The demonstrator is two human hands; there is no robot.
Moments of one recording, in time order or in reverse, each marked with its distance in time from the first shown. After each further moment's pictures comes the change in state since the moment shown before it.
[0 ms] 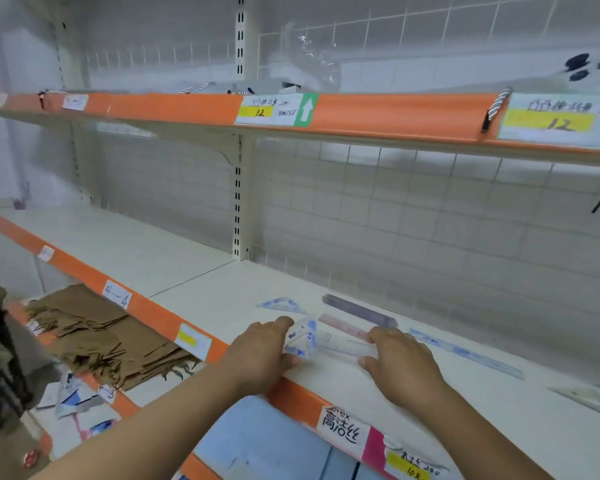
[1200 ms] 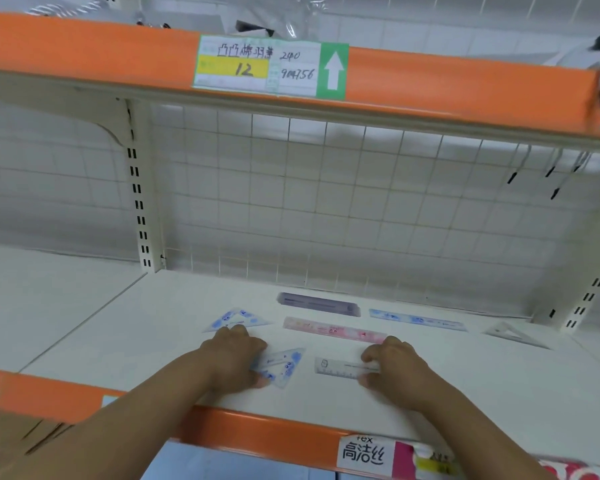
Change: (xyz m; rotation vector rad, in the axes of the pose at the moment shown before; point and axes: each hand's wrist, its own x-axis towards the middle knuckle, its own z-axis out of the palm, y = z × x) left_hand 0.115 -0.057 0.006 0.331 -0.440 0.330; right_hand 0.021 0.005 0.032 0.034 -0.170 0.384
